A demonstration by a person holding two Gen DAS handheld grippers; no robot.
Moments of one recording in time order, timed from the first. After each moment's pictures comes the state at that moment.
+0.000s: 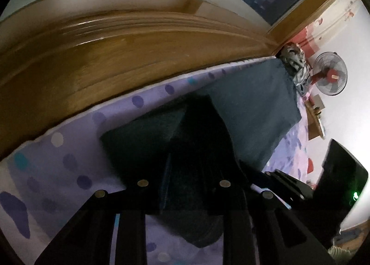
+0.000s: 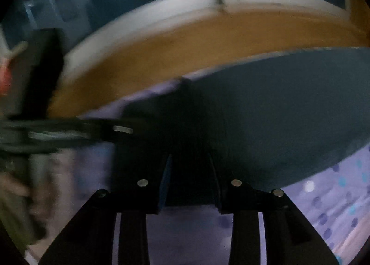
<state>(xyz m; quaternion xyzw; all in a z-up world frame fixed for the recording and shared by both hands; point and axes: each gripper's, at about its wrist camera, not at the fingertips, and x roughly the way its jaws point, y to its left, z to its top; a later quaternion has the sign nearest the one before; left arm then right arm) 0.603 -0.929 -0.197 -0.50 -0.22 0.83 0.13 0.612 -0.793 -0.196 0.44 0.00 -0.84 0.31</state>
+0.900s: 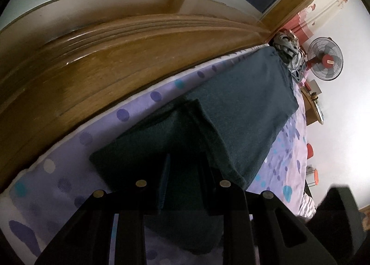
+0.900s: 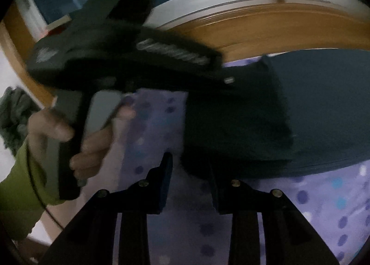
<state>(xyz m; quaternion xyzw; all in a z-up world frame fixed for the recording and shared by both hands) 0.583 -0.919 -0.192 -0.52 -0.19 0.82 0.16 0.652 -0.842 -0.192 0.46 0.01 -0.77 0.45</state>
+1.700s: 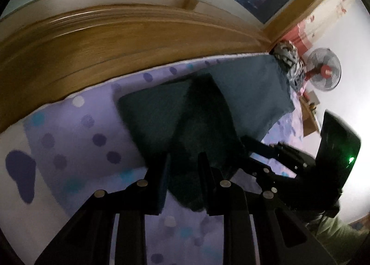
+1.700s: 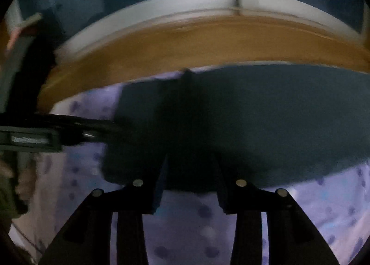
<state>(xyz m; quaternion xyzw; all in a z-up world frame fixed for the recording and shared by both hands) 0.647 -0.935 -0.193 -0.49 -0.23 0.83 0.13 0.604 -0.790 -0.191 0.44 0.08 -0.83 0.33</state>
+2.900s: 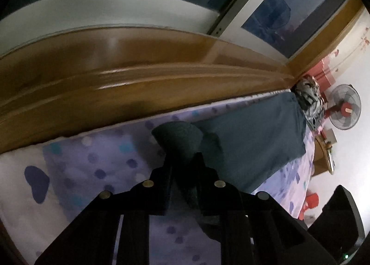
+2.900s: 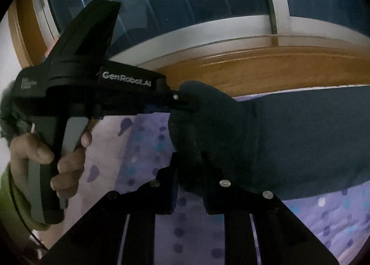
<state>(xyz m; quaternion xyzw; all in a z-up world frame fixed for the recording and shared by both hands) 0.622 -0.894 -0.142 -0.45 -0.26 0.85 0.01 0.653 -0.783 -0.142 0.39 0.02 -0.81 0.45</state>
